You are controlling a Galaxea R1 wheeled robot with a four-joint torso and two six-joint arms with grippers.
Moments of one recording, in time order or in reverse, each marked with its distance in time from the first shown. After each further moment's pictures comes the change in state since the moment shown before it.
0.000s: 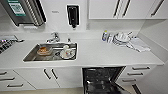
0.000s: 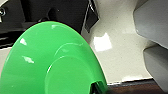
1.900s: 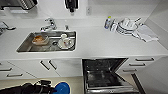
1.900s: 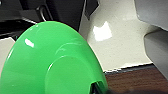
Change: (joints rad) left arm -0.991 -0.101 0.419 -0.018 0.607 -0.132; right arm 0.039 -0.008 0.041 -0.006 0.025 -0.006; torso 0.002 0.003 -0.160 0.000
